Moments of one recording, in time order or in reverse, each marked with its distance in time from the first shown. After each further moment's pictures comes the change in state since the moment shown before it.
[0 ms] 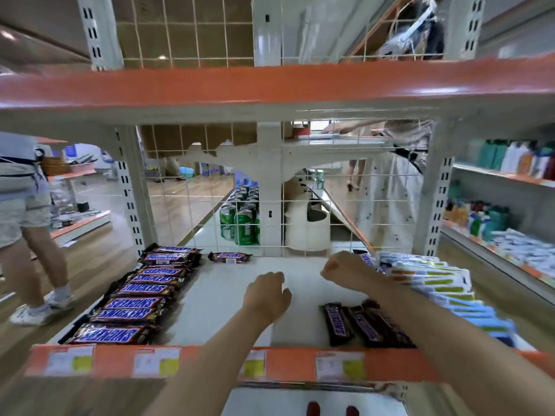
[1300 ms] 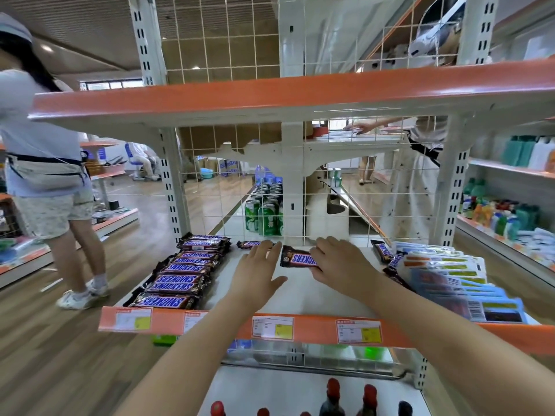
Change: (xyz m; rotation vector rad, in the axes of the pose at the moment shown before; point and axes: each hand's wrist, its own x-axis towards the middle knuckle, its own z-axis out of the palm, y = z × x) left_hand -0.061 -0.046 -0.045 0.287 0.297 0.220; right_hand -0.046 -0.048 0.031 -0.748 0.639 -0.710
